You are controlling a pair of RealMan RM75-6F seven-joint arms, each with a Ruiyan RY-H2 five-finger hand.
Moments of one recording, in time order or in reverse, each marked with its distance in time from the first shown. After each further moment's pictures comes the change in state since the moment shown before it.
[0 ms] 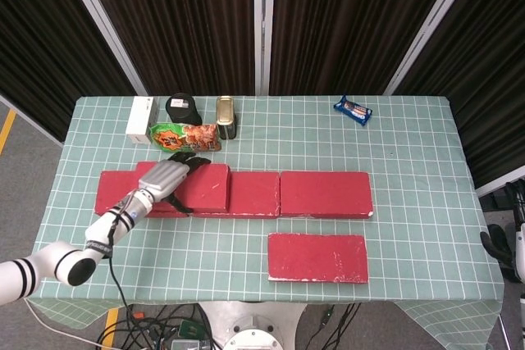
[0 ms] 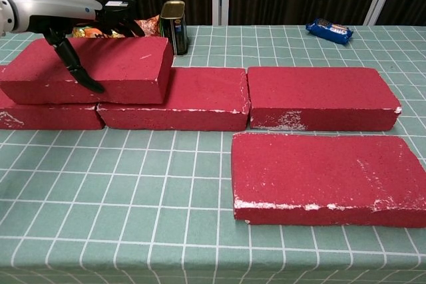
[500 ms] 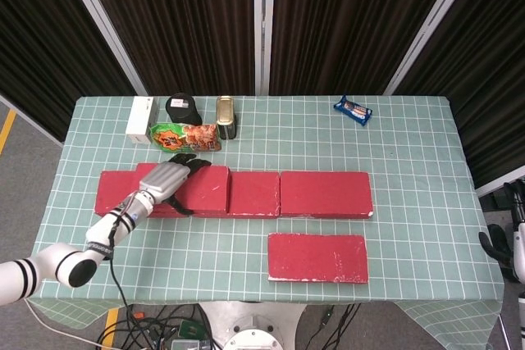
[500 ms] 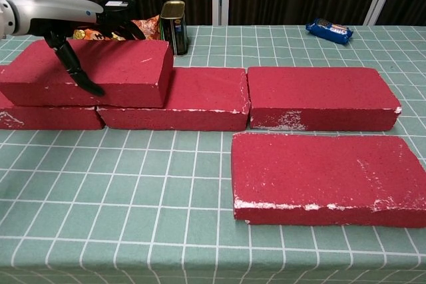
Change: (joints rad) left arm -0.014 0.002 0.021 -0.015 -0.021 0.011 0.016; right arm 0.003 -0.006 -0.001 0.004 0.002 -0.007 -0.005
